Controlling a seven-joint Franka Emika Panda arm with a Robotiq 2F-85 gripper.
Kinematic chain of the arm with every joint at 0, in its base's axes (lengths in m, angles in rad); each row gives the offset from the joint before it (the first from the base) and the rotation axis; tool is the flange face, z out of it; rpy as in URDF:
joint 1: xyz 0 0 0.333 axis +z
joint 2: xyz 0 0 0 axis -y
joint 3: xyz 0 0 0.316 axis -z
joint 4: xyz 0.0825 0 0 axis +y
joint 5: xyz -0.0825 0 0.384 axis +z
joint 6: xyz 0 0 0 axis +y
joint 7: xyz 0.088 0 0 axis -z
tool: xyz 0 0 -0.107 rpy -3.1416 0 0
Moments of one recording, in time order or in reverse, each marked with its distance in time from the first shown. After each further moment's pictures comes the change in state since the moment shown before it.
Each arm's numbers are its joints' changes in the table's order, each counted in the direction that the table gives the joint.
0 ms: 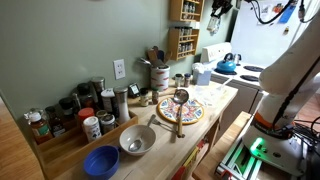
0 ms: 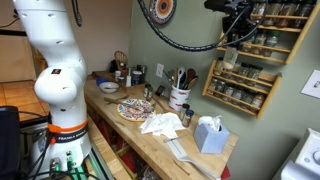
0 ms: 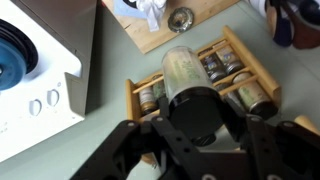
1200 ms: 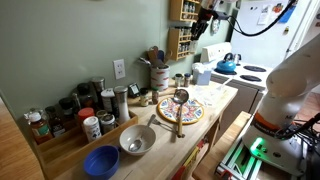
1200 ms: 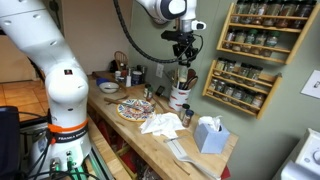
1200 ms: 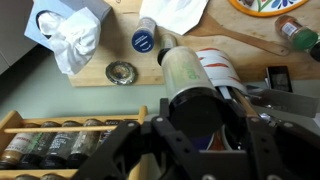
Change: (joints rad) arm 0.274 0.221 -0.143 0.494 -0.229 -0.205 0.012
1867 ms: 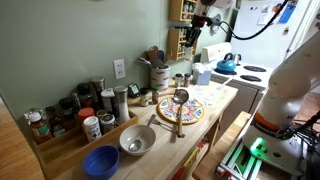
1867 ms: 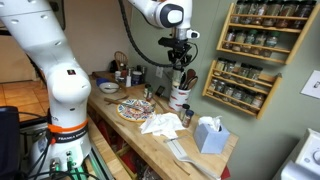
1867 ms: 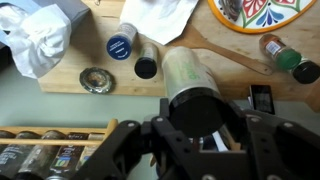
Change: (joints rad) arm 0.078 -0.061 -0.001 0.022 0.003 -0.017 -0.017
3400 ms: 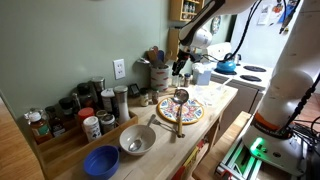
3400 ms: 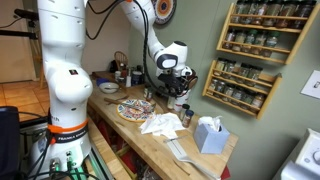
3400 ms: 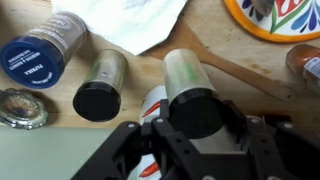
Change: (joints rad) arm 0.051 -0.400 -0.020 0.092 0.298 -0.465 -0.259
